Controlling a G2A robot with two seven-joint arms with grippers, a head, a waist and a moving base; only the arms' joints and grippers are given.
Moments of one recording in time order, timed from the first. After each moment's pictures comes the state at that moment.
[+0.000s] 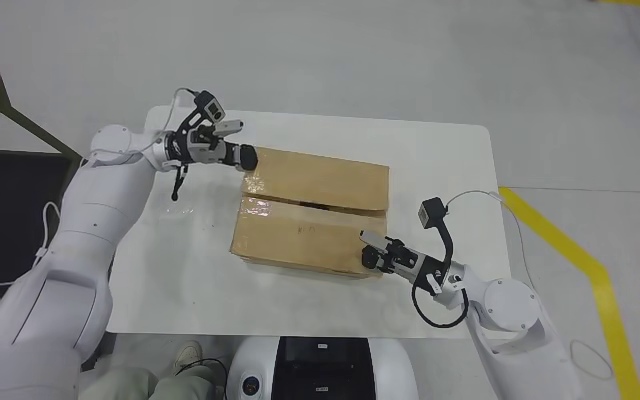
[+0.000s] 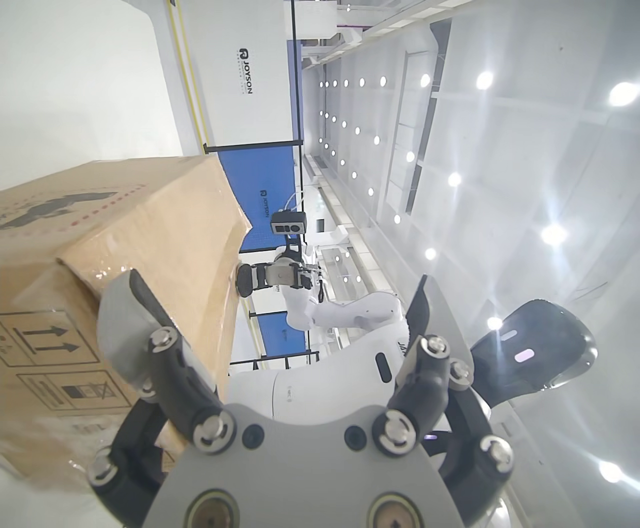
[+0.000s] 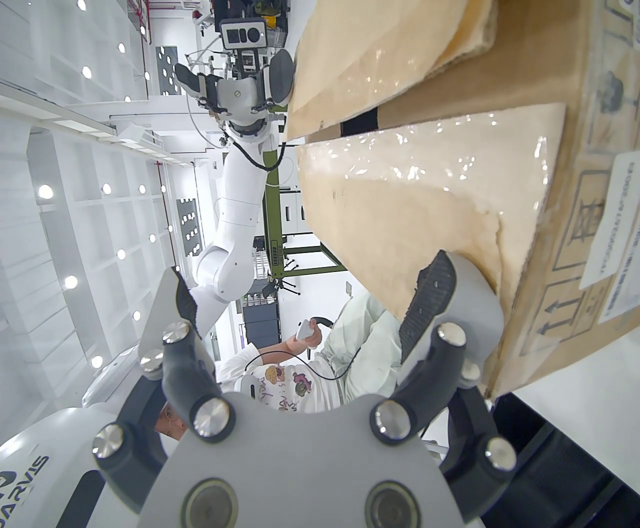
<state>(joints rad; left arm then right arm) 0.59 -0.97 -0.95 -0.78 -0.91 -0.28 -1.54 -1.61 -1.20 1.35 -2.01 0.14 0.10 0.81</state>
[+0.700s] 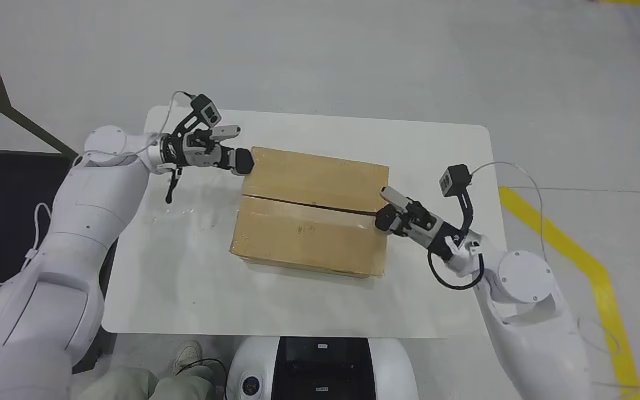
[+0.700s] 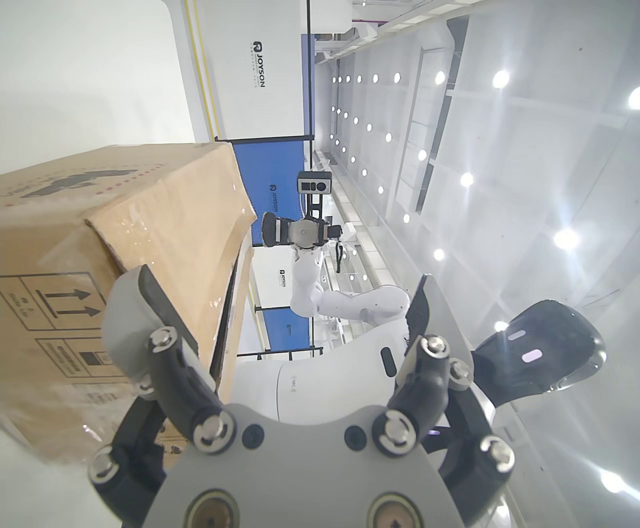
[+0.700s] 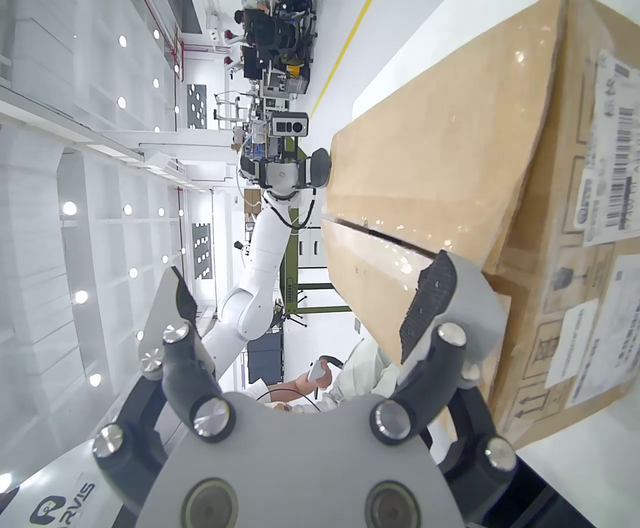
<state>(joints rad) 0.58 -0.93 -0.91 -0.79 -0.91 -0.28 -1.54 -1.46 -1.20 1.38 -1.93 0.22 0.13 0.73</state>
